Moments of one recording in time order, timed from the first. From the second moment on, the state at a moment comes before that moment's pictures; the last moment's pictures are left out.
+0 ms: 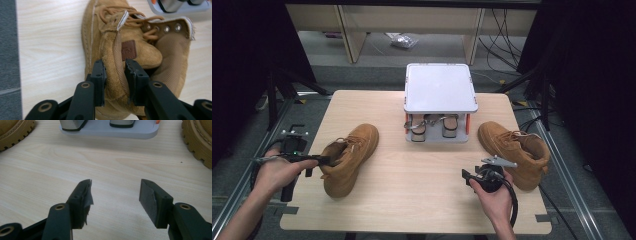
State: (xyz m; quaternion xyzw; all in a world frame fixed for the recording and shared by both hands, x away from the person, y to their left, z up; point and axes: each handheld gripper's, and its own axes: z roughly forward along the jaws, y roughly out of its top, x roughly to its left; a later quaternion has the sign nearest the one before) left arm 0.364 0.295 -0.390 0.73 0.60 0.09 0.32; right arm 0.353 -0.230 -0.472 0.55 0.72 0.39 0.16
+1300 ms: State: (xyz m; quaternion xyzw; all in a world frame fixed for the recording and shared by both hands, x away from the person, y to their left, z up) left arm 0.335 0.328 -0.455 0.75 0.56 0.15 0.31; right arm 0.351 -0.230 -0.473 0.55 0.72 0.38 0.16
